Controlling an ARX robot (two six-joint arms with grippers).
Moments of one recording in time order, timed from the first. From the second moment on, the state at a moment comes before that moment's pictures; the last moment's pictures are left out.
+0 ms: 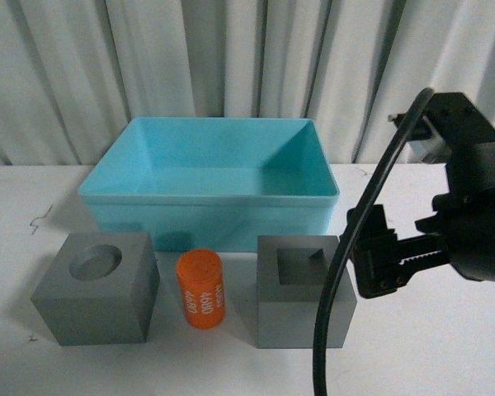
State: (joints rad) left arm 0.00 0.01 0.01 0.00 0.00 -0.01; right arm 0.31 1.71 0.72 0.35 -0.06 0.04
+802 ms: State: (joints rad) left arm 0.00 0.01 0.01 0.00 0.00 -0.01; right arm 0.41 1.93 0.85 0.32 0.01 0.17
